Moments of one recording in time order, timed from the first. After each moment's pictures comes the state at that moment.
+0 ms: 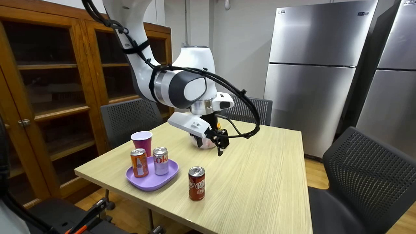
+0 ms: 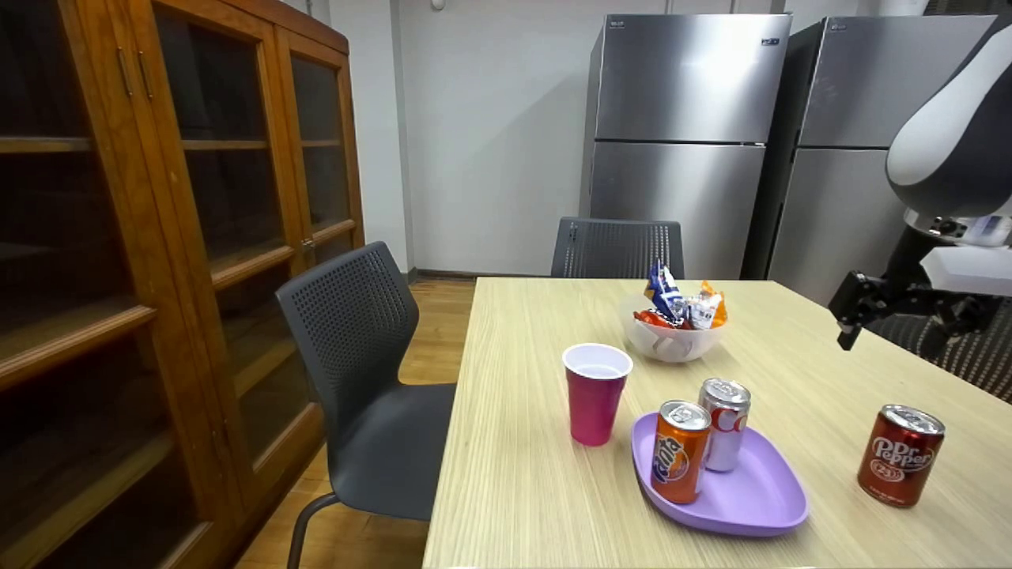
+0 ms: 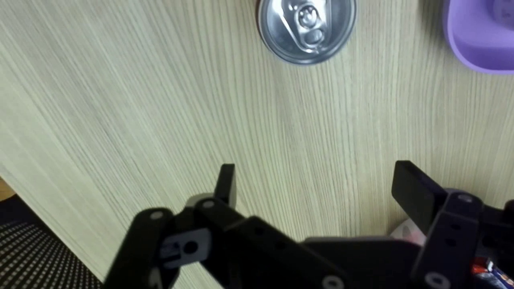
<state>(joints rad) -0.30 0.13 0.01 -2.60 -0.02 2.97 -0.07</state>
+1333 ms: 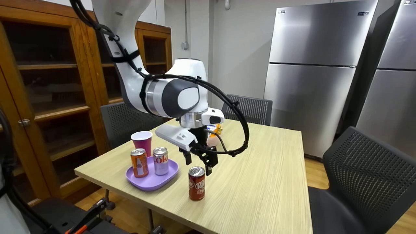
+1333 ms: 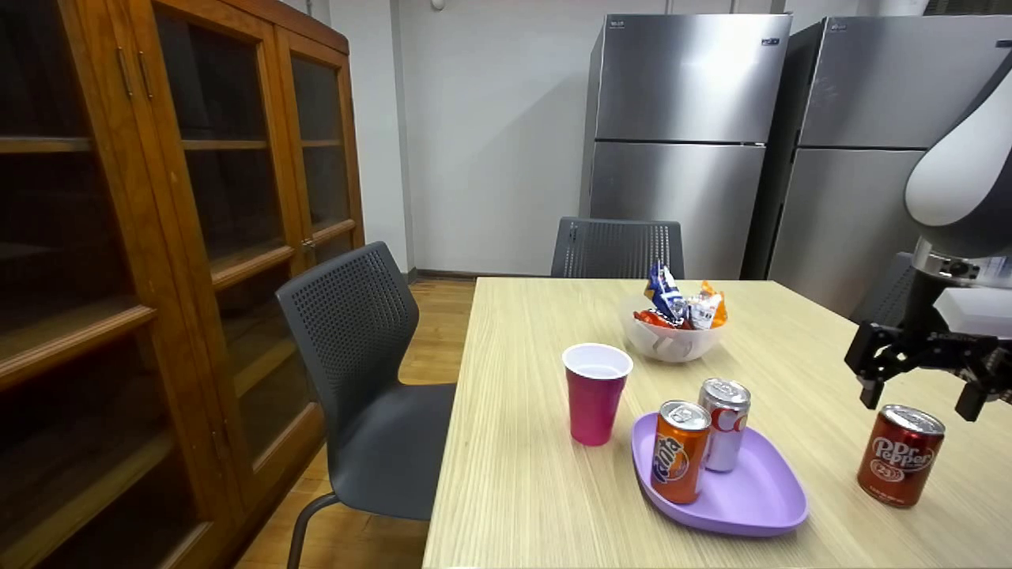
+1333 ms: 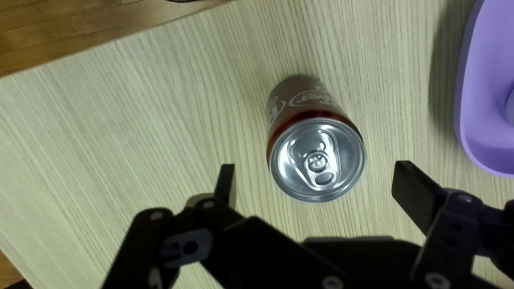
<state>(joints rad) -0.12 0.14 -0.16 -2.67 -0.12 2.88 0.08</state>
